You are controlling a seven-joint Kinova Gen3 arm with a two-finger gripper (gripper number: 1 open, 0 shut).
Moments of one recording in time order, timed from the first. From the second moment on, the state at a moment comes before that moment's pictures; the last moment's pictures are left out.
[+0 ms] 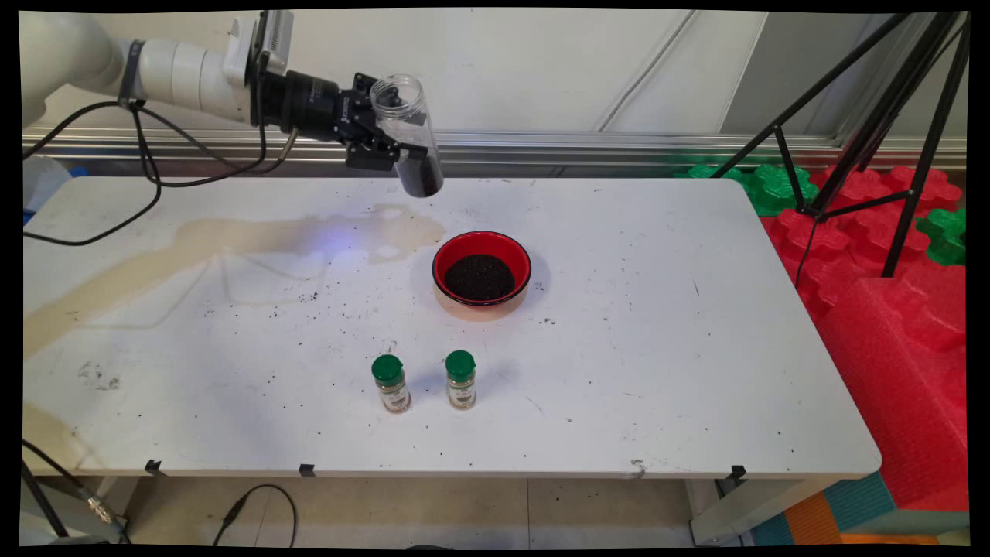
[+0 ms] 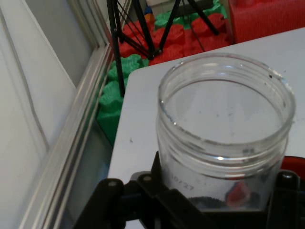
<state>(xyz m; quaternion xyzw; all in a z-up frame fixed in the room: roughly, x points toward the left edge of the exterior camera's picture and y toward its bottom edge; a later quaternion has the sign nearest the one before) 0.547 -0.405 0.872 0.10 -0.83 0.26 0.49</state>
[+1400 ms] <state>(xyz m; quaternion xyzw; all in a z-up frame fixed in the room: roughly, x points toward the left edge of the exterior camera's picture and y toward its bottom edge) 0.494 -0.447 0.854 -0.07 -0.84 0.38 0.38</state>
